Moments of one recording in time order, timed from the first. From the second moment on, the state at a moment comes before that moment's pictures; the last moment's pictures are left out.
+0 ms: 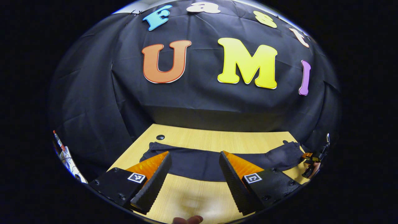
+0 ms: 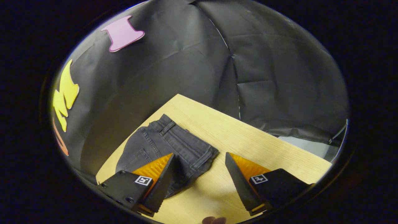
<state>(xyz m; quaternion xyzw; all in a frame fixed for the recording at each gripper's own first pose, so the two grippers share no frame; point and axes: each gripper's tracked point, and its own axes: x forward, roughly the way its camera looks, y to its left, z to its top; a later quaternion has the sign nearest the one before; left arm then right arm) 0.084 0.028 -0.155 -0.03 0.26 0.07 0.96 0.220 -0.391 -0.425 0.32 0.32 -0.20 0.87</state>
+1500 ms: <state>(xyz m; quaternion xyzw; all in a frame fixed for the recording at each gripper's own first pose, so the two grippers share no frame) 0.035 0.115 -0.167 -0.15 0.24 0.15 0.95 0.234 -0.251 -0.203 0.16 0.22 0.00 0.96</state>
